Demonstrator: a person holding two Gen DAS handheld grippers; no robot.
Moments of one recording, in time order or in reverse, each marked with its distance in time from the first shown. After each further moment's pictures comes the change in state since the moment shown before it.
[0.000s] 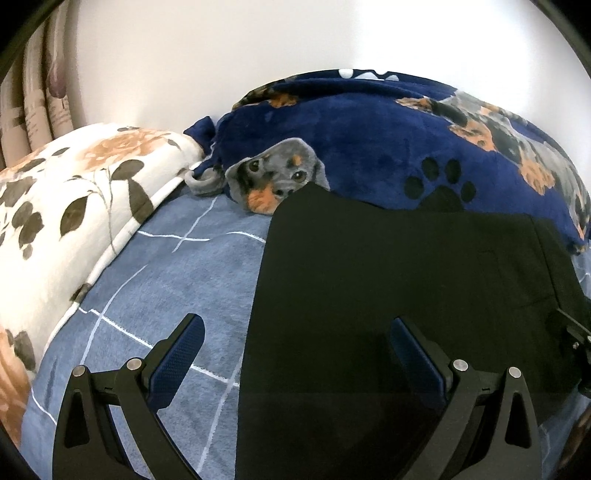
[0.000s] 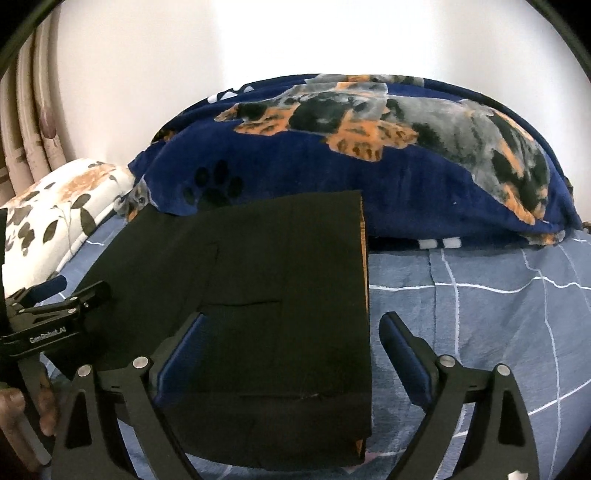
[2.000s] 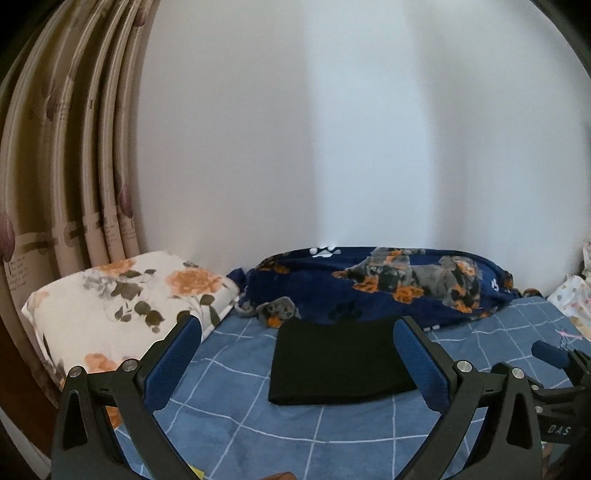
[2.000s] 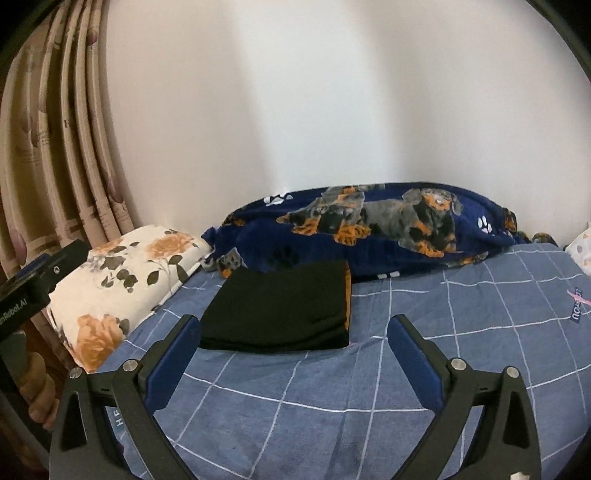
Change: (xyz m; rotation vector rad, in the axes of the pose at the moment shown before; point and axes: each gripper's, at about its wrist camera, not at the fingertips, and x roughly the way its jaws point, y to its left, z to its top) left arm -0.372 -0.026 -0.034 0.018 -0.459 -0.008; right arm -0.291 0.008 -0.037 0.058 -0.242 0.102
